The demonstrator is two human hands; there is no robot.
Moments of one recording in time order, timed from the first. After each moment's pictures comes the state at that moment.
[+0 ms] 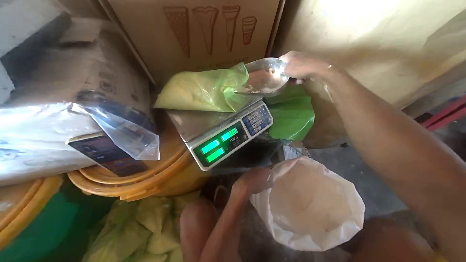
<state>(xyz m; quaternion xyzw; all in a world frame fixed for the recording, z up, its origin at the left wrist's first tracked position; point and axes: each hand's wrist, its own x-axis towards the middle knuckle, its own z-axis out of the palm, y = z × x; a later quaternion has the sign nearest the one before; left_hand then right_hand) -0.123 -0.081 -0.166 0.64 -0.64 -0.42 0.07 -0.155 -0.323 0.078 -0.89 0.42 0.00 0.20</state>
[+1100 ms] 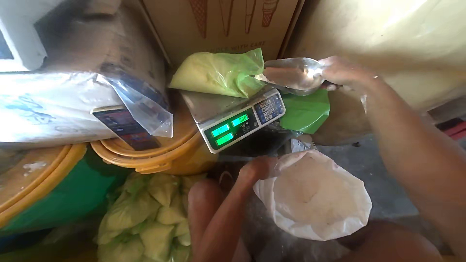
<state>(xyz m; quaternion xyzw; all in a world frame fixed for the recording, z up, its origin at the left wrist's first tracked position) -0.124 -0.080 -0.168 0.65 -0.63 -0.42 0.07 -0.209 -0.329 0.037 -0.82 0.47 -0.05 0.31</state>
